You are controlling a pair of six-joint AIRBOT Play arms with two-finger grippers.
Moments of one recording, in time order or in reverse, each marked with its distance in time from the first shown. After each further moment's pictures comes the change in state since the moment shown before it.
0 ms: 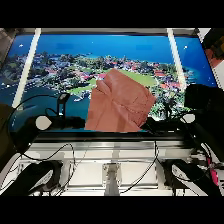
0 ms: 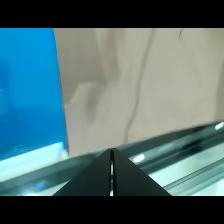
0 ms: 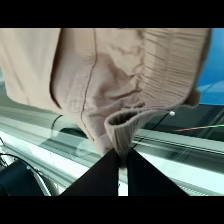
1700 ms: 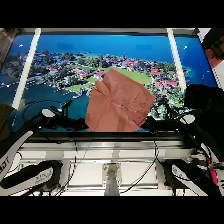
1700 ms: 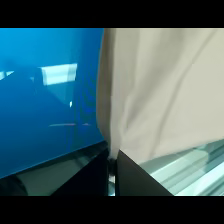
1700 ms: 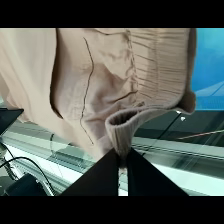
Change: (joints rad) left arm 0.184 -0.410 -0.013 -0.335 -0.086 0.304; right arm 0.000 0.000 -0.009 0.020 -0.040 0.043
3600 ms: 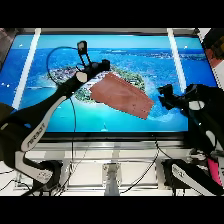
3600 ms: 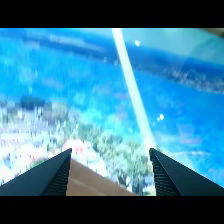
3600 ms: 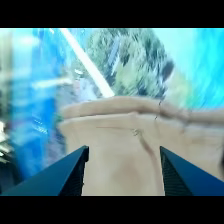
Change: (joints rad) left arm -0.341 -0.420 0.886 -0.002 0.865 -0.019; right arm -0.090 -0.099 0.253 0.072 -0.501 0.244
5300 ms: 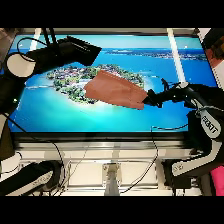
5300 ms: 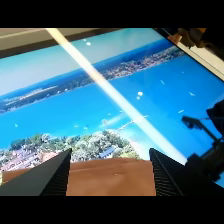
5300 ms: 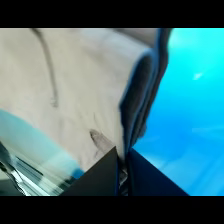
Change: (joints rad) left arm 0.079 0.518 0.008 0.206 -0.596 0.097; right arm -0.011 -0.591 0.470 -0.102 0.635 -0.344
